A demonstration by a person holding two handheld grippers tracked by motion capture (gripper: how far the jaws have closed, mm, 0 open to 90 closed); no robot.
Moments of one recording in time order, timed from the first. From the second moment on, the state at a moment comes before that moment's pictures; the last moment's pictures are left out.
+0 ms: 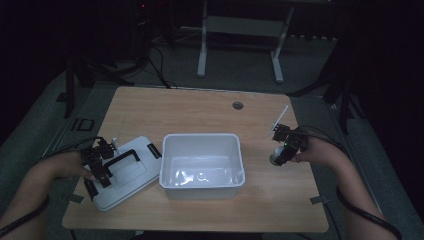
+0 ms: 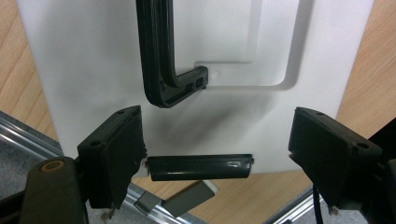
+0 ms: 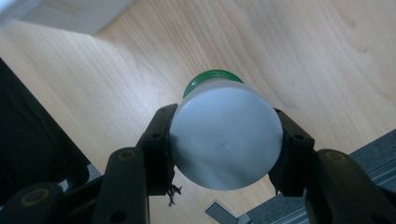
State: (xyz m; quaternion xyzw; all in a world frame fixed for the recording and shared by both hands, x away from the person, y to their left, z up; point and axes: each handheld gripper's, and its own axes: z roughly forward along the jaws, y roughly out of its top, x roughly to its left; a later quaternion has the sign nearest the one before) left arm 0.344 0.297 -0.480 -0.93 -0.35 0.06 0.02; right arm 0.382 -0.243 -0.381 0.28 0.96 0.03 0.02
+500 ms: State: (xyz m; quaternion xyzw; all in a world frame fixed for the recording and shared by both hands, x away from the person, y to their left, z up) left arm 0.344 0.298 -0.480 -0.93 -0.35 0.06 0.02; right arm 0.375 -0.202 -0.332 0.22 0.97 0.05 0.04
